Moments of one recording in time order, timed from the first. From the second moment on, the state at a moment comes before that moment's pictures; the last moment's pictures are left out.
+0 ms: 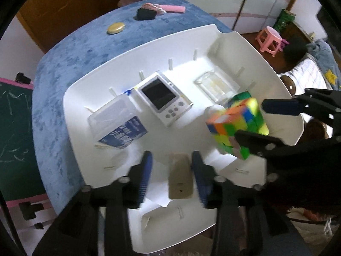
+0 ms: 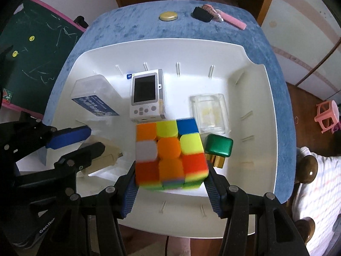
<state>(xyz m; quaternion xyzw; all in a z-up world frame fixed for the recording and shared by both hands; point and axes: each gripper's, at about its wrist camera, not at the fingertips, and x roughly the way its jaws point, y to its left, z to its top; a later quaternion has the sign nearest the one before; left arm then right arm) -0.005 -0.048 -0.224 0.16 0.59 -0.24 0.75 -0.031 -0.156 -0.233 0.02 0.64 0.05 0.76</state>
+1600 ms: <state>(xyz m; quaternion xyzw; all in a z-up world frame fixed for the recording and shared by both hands) 0.028 -0.042 -0.121 0.12 0.52 -0.25 0.81 -0.022 -0.163 -0.118 0.00 0.56 0.02 0.83</state>
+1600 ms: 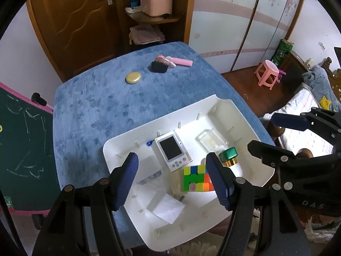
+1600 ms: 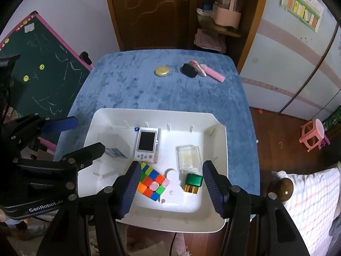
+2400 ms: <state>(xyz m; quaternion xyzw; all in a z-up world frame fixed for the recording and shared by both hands) 0.131 -0.057 -0.086 0.11 0.50 -0.19 0.84 0.063 -0.211 -0.091 -0.01 0.52 0.05 0.85</state>
